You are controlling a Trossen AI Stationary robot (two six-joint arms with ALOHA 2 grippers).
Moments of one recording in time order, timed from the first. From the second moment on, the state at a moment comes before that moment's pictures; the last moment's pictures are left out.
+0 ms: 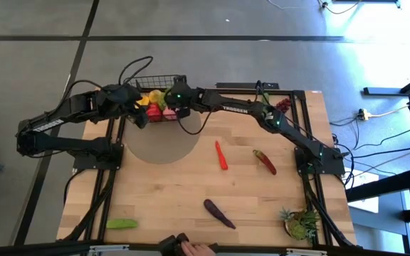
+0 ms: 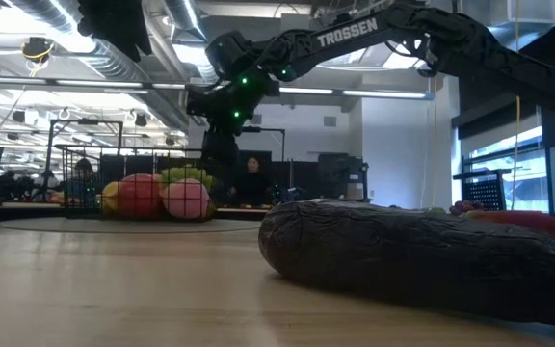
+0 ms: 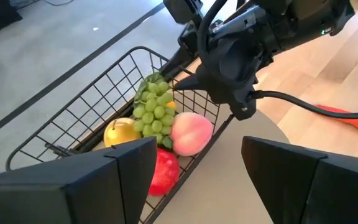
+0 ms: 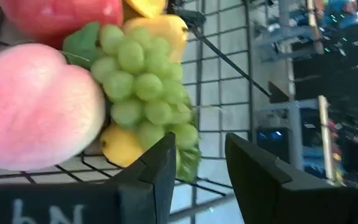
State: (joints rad) left arm 0.32 0.83 1.10 -0.91 -0.42 -0.24; right arm -0.30 2.52 2.34 -0.40 0.42 -0.87
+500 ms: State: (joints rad) left arm 0.32 0.77 1.10 -0.91 -0.42 -0.26; right arm -0.25 2.31 2.36 -0.72 0.46 -0.50
